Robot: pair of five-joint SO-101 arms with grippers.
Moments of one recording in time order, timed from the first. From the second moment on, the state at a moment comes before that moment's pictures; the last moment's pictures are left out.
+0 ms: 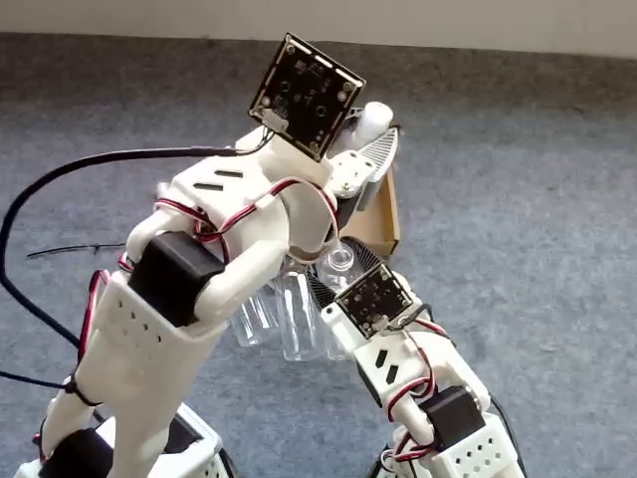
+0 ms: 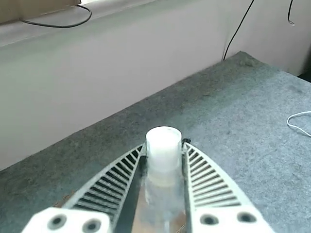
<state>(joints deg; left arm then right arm) 33.2 -29.6 -5.1 60.0 2.5 -32.3 -91.8 79.6 35.3 19.4</state>
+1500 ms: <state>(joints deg) 32.7 -29.6 9.5 62.0 3.1 -30.4 -91.9 79.7 30.7 8.6</state>
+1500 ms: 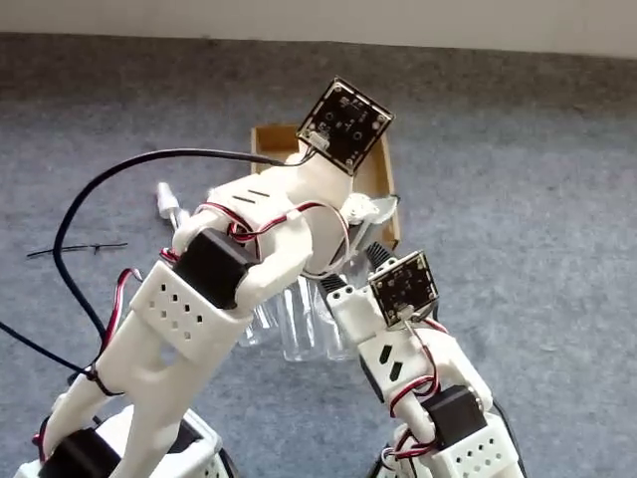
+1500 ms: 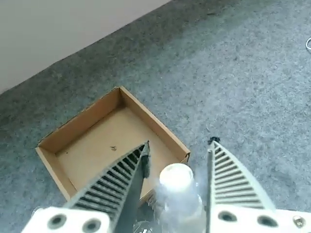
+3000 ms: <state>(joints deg) 22.5 -36.1 17.3 62.1 -5.7 -24.4 -92.1 79.6 27.3 8.4</state>
